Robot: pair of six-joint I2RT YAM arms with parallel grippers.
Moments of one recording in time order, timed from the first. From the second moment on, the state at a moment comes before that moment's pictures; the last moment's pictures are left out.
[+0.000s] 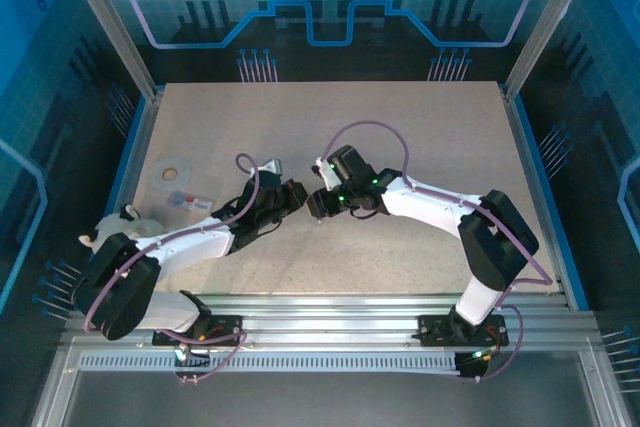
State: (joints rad) left arm -0.58 1.35 0.60 0.22 0.00 -1.01; right arm 0.74 1.69 1.13 -0.33 -0.27 0.32
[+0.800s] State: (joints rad) left arm -0.58 1.31 0.59 0.23 -0.02 -1.03; right arm 0.74 1.69 1.12 -0.31 -0.29 0.32
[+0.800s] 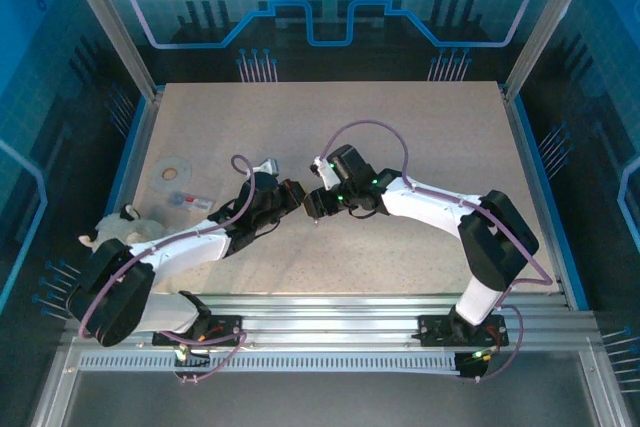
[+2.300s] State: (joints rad) left arm -0.58 1.25 0.57 0.18 -0.04 -1.03; right arm 0.77 1.71 1.12 -0.27 -0.34 0.35
